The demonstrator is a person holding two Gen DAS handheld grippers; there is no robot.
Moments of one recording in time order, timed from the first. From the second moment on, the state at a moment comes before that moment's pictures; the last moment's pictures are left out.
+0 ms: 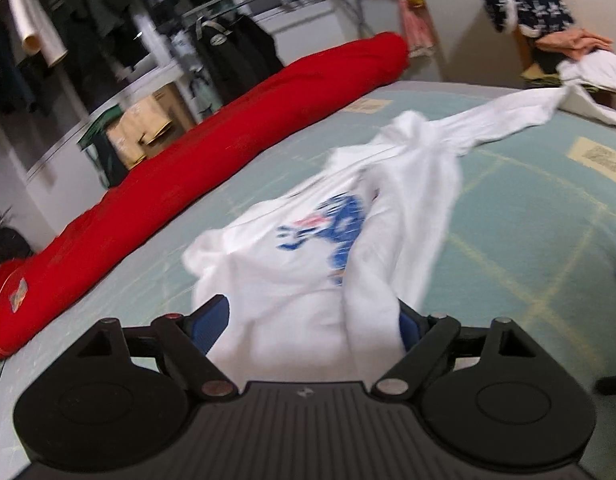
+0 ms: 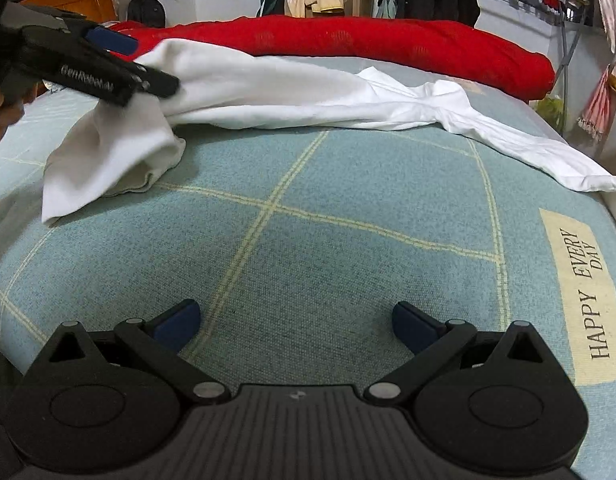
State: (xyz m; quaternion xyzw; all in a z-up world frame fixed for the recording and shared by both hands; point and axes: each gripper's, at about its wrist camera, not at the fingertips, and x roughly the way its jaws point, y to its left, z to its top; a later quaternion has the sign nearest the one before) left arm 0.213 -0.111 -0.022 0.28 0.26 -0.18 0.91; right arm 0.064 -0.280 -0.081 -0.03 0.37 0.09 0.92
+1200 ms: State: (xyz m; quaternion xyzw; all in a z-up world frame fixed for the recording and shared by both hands) left arm 0.153 -0.144 -0.054 0.47 0.17 -0.17 0.85; right arm 0.056 -0.281 -0.085 -0.03 0.34 0.09 0.93
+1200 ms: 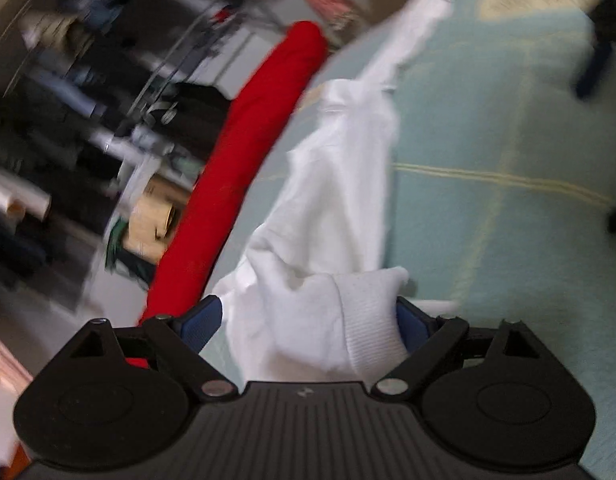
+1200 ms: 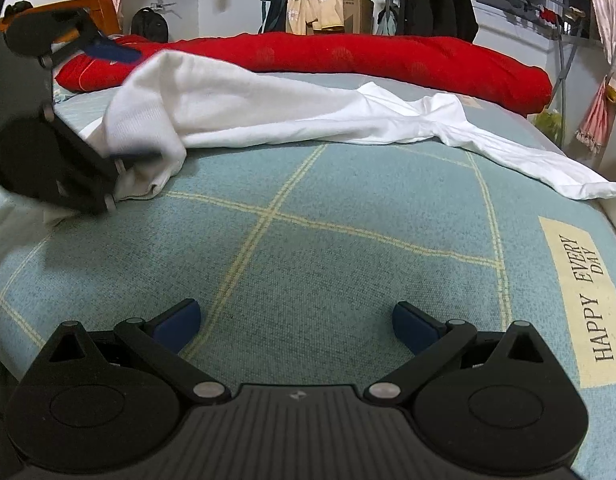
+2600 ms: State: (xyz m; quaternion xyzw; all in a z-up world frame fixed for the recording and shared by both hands) left arm 0.243 0.006 -0.051 0.11 0.33 -0.17 0.92; right arm 0.211 -0.260 -0.090 0.33 0.34 0.31 0.82
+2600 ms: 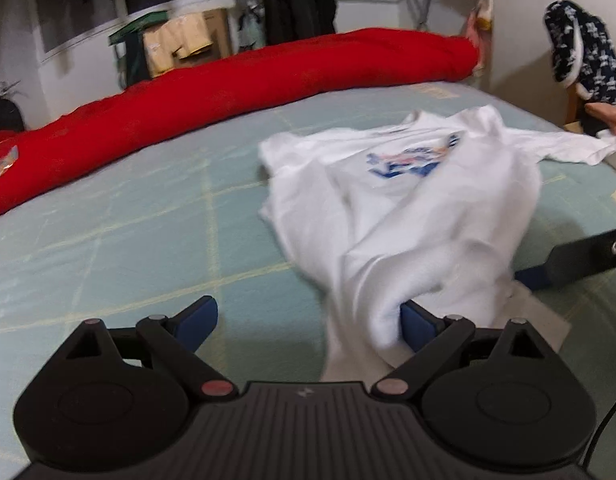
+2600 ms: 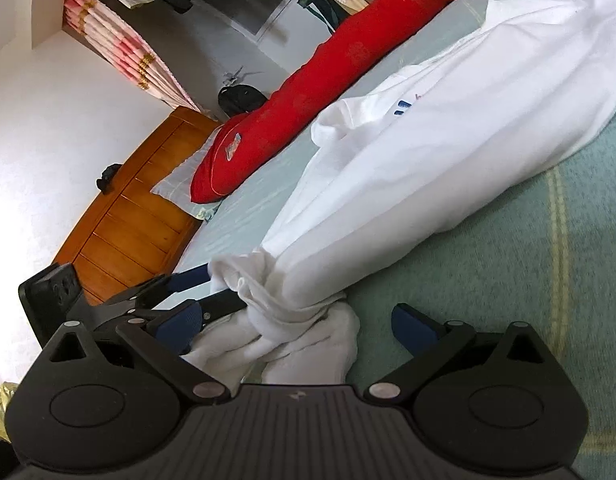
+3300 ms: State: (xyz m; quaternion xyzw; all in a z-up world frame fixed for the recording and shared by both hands) left arm 0.184 -0.081 -0.032 0.39 0.20 -0.27 0.86; right arm 0.222 -0.273 -0.087 0.35 0.36 0.31 0.81
